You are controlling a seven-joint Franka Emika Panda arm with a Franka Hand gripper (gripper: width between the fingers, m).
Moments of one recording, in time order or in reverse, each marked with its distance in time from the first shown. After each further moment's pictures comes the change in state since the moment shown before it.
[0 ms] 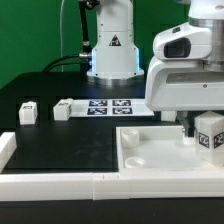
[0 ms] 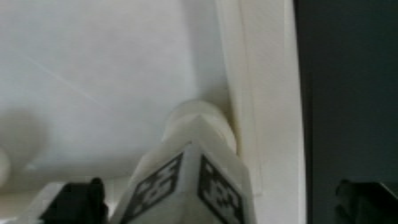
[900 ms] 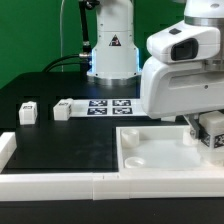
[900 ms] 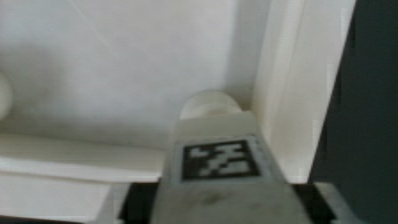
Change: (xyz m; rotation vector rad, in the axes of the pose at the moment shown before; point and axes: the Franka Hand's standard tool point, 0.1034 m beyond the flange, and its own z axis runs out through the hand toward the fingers) arm 0.003 0.006 -0.002 -0.008 0.003 -0.177
